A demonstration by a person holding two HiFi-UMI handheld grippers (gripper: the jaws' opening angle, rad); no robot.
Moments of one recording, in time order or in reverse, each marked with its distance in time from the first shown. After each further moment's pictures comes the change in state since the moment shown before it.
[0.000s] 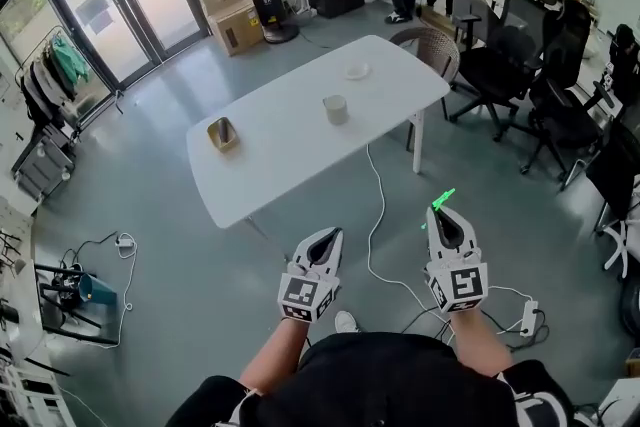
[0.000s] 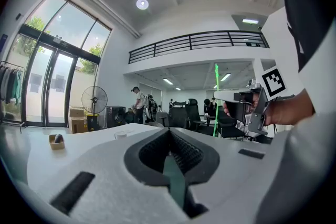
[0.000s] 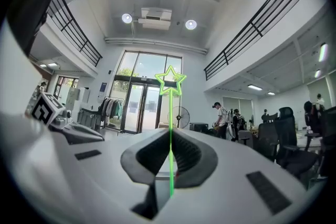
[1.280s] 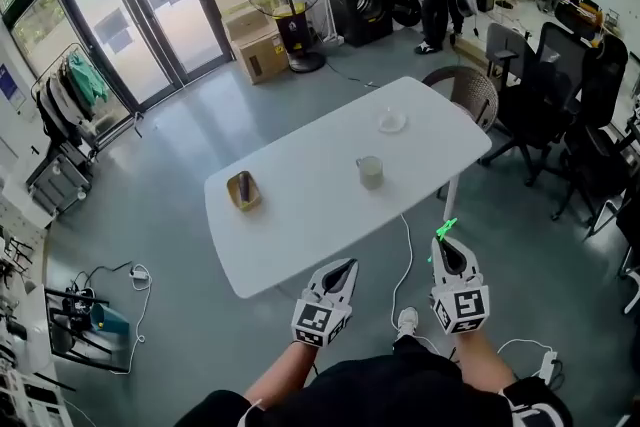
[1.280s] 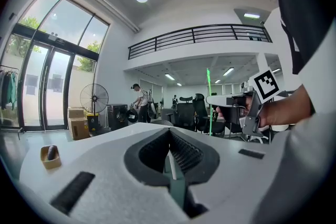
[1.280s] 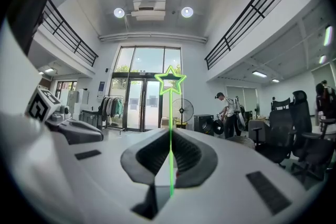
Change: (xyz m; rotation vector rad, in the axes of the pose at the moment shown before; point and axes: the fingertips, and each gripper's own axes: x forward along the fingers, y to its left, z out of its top) left arm 0.116 0.149 -0.009 0.032 0.049 0.003; right arm 0.206 -0.014 -0.059 0.068 0.069 0.041
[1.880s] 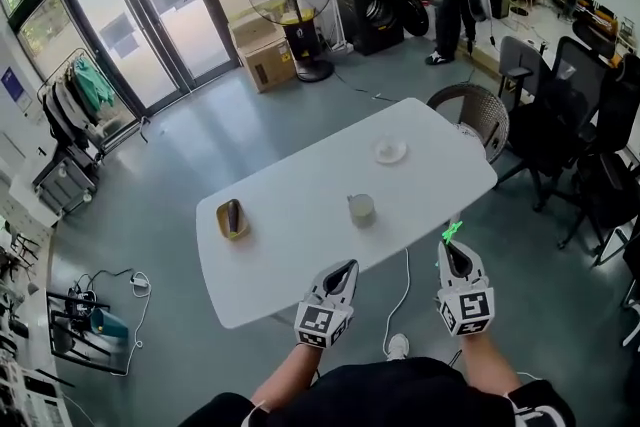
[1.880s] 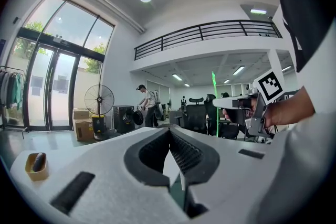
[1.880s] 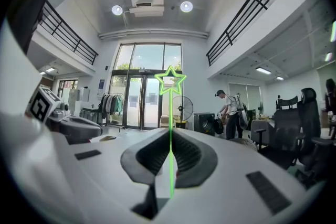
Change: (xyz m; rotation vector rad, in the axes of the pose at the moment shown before) left arm 0.147 0.043 0.024 -0.013 -0.018 0.084; right arm 0.108 -0.125 -0.005 -0.009 0.029 0.034
